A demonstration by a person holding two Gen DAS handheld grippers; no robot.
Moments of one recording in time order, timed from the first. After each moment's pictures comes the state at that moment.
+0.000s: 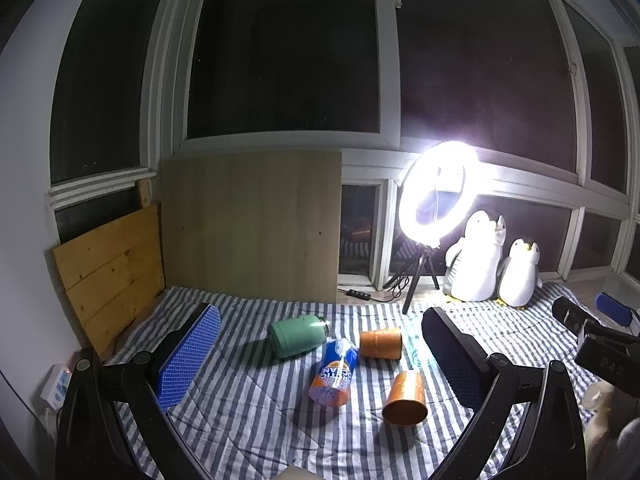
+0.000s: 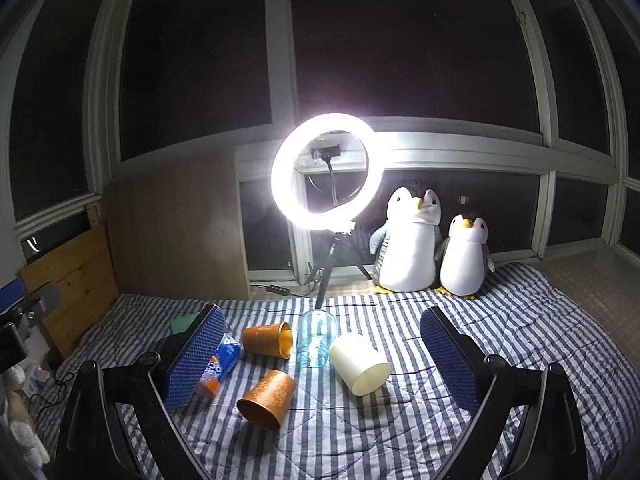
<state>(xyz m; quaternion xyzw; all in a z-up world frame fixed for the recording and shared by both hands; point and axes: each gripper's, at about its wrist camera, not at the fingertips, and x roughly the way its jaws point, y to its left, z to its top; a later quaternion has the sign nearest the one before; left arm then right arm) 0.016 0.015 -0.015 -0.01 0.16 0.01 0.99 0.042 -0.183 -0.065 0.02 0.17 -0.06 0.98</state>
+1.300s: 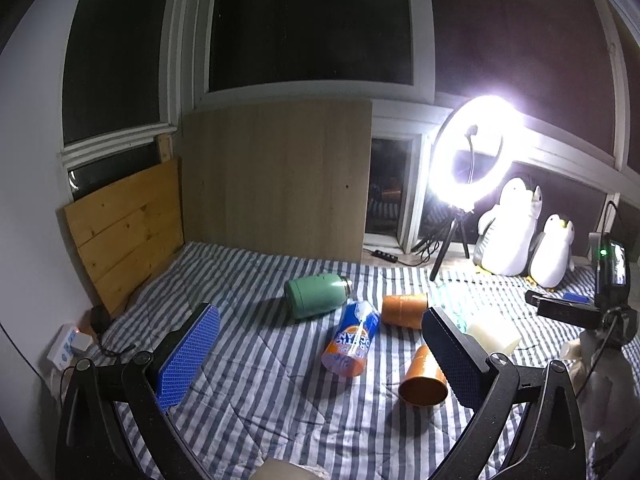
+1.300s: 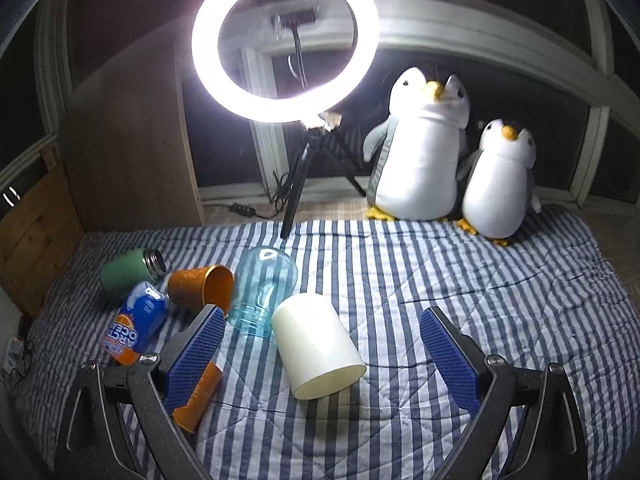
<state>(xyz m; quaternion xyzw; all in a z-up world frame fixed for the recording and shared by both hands) 0.052 0.005 -0.059 -0.02 0.24 0.07 0.97 0.211 -0.278 -0.156 0.03 0.36 -0.02 0.93</state>
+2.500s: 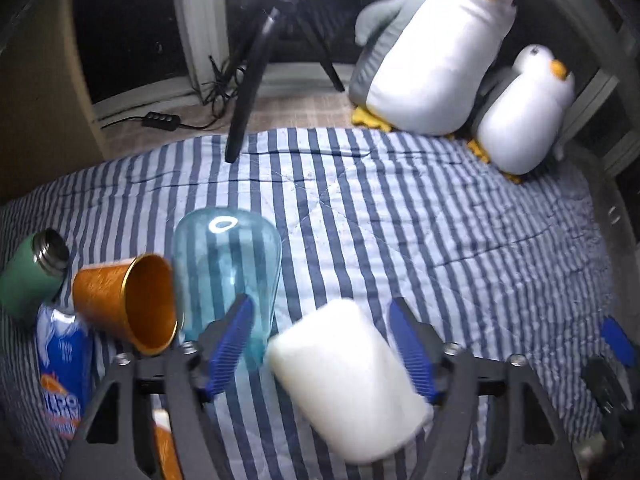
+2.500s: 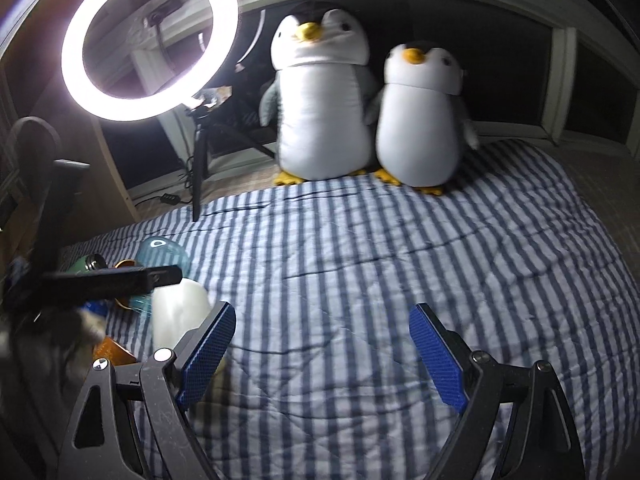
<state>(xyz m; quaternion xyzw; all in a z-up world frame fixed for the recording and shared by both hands) 0.382 -0.268 -0.227 0.01 0.56 -0.11 0.82 0.205 -0.437 -0.177 0.09 0.41 -0.06 0.90</state>
